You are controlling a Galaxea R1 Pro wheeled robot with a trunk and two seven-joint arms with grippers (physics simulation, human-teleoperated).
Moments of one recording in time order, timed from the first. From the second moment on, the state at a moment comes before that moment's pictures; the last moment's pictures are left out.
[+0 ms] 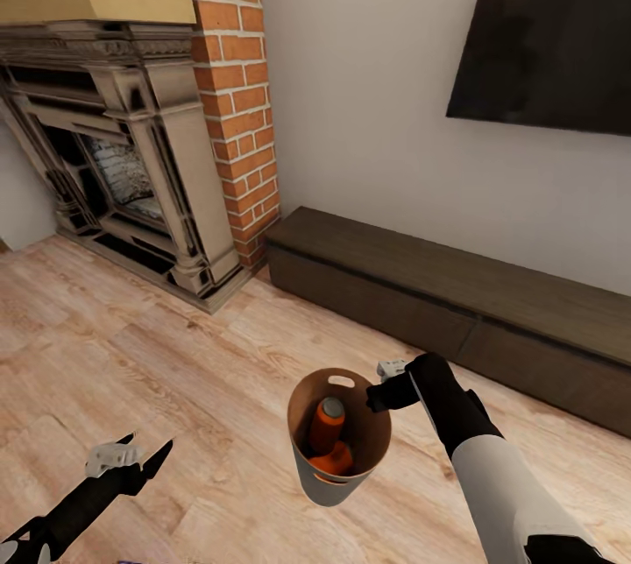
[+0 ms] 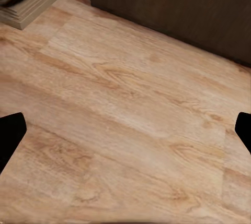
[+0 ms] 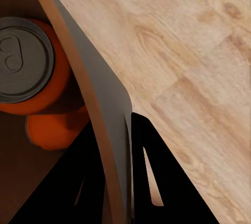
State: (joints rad) left arm -0.12 0.05 0.57 -1.25 -0.09 0.06 -0.79; right arm -0.76 0.07 -0.03 -0.79 0.41 0.94 0.65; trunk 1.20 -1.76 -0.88
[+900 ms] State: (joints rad) left arm -0.12 0.05 0.57 -1.19 -0.09 0.06 -0.65; right arm -0.76 0.07 -0.03 -0.79 0.41 0.94 0.65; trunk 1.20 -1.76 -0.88
